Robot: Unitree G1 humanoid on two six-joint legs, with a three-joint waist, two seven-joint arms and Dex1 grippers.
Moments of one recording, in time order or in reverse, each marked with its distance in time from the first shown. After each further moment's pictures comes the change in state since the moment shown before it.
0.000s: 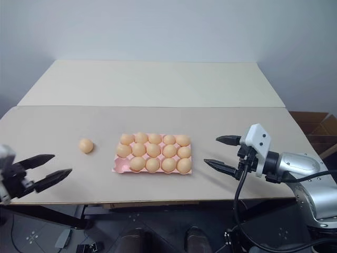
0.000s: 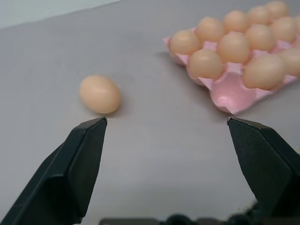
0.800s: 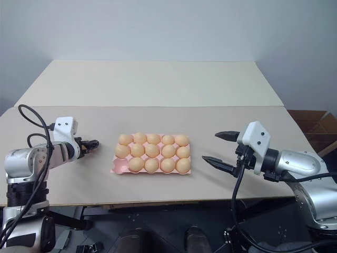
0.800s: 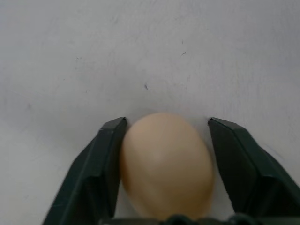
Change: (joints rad) left arm -0.670 -0.275 -0.392 0.478 0.286 0.325 0.588; right arm 0.012 -0.002 -0.020 -0.077 -0.005 0.010 -0.068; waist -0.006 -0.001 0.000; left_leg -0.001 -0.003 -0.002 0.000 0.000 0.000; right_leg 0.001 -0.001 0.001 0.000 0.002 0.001
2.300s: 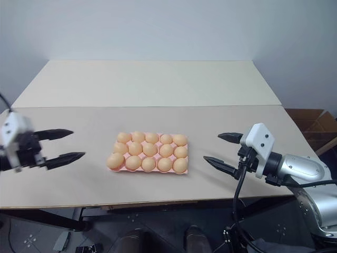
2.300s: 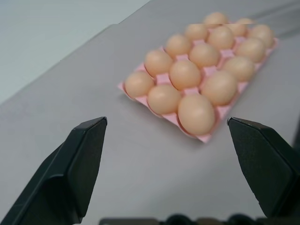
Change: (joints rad) left arm 0.616 0.420 0.352 -0.256 -0.144 -0.734 -1.126; right arm 0.040 -0.012 -0.034 0.006 0.033 0.005 0.015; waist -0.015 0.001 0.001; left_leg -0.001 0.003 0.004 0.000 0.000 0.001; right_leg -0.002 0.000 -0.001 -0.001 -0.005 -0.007
